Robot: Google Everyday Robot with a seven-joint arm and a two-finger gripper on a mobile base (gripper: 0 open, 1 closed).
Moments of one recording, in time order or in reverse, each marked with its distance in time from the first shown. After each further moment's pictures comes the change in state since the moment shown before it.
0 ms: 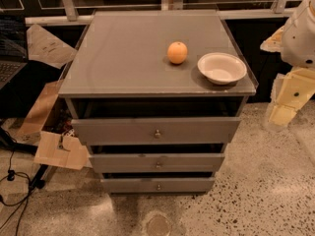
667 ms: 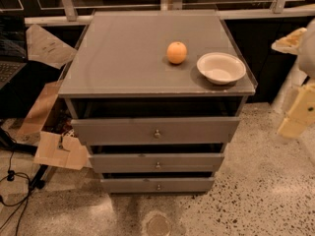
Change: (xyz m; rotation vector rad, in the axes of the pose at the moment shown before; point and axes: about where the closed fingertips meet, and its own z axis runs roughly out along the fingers) arm 0.001 0.020 -0.014 0.073 -0.065 0.008
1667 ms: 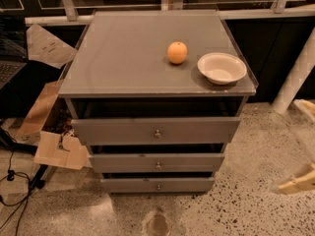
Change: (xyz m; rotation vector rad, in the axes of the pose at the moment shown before) arm 0.087 0.053 0.068 0.195 -0.361 0.155
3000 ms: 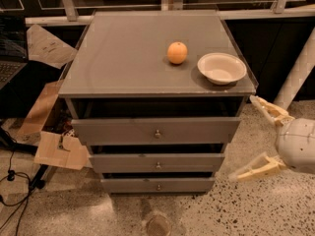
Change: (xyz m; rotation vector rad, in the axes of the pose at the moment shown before) arm -0.049 0.013 0.070 -0.079 -0.387 -0.039
